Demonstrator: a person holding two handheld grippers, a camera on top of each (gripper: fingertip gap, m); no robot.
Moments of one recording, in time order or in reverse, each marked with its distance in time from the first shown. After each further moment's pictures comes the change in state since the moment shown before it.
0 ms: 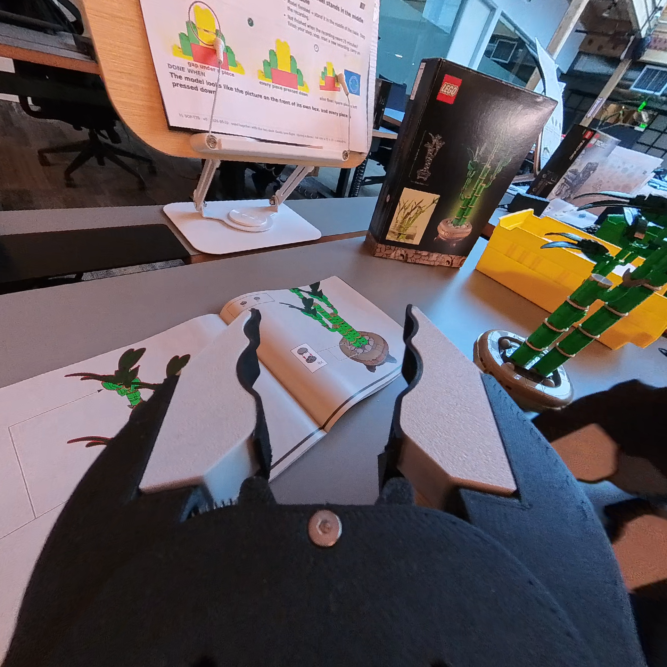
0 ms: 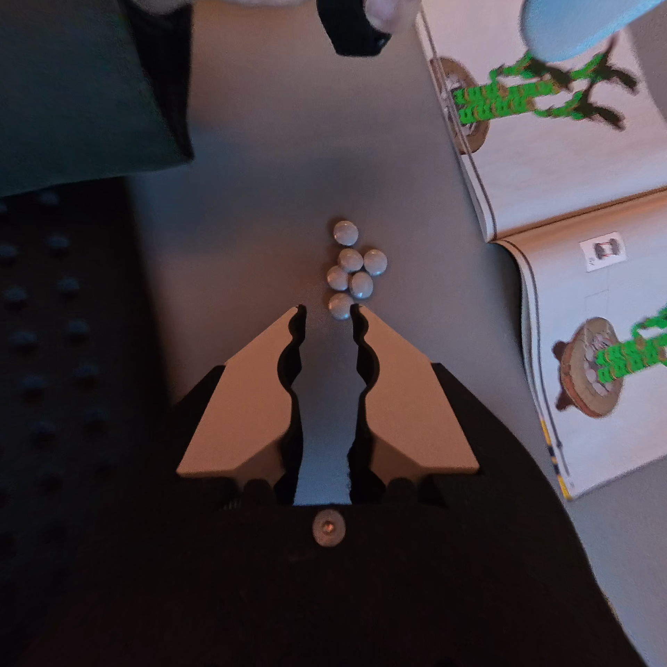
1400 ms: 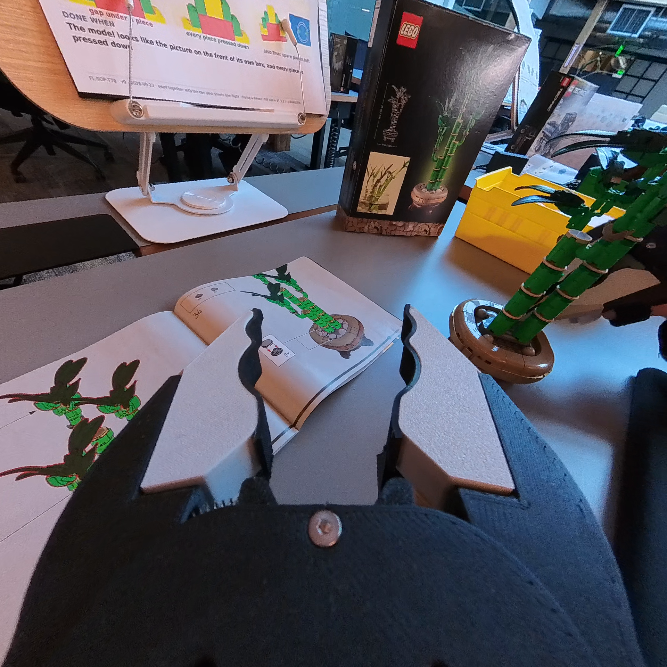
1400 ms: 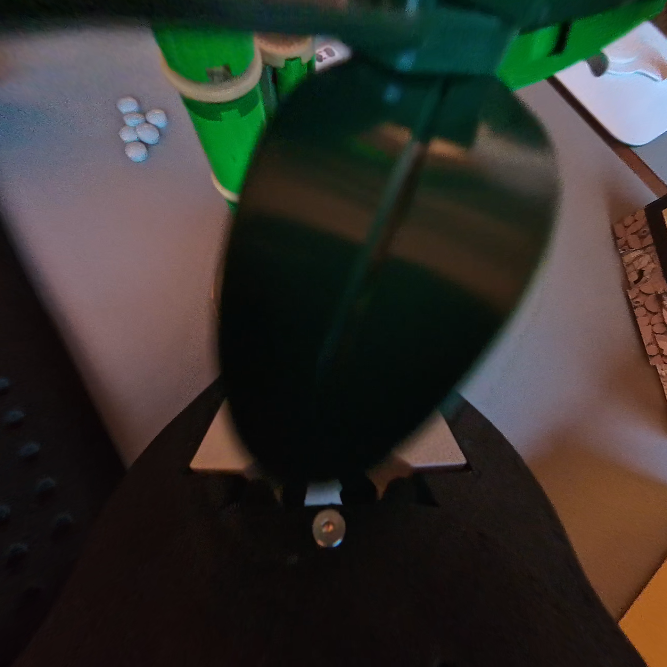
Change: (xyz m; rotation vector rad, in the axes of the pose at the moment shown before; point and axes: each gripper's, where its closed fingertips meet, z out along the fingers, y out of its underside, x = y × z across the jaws) left arm 0.028 0.020 0.017 -0.071 0.076 0.060; right arm 0.107 0.136 -0.129 0.119 0.201 0.298
